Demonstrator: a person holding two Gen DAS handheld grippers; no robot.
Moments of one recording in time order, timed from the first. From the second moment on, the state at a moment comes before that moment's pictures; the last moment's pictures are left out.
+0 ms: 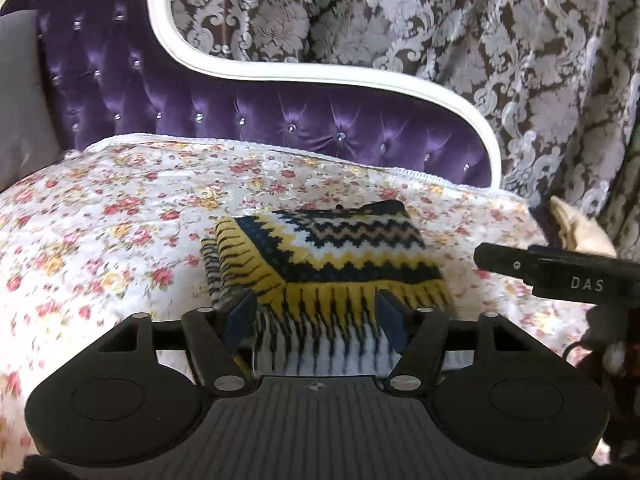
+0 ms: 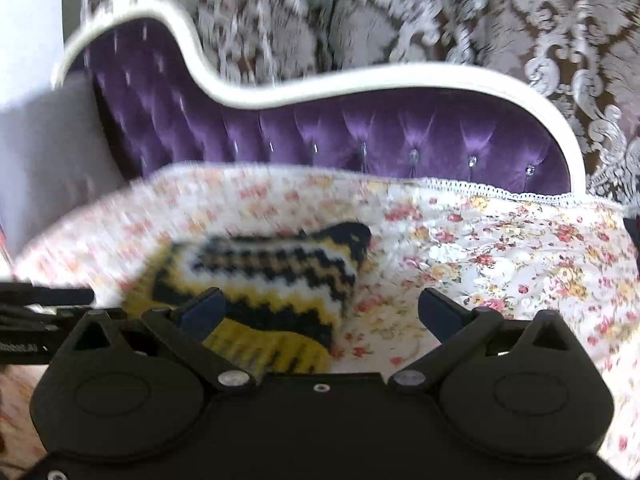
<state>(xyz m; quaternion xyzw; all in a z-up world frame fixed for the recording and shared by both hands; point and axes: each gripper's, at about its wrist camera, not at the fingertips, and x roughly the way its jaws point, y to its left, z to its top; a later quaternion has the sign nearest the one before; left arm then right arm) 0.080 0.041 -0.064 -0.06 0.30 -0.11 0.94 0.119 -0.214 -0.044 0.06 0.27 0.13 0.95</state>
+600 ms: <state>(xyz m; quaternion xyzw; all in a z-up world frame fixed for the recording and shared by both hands) -0.013 0.015 -0.050 -0.04 0.31 0.00 0.95 0.025 -0.199 -0.019 0.05 0.27 0.12 0.95</state>
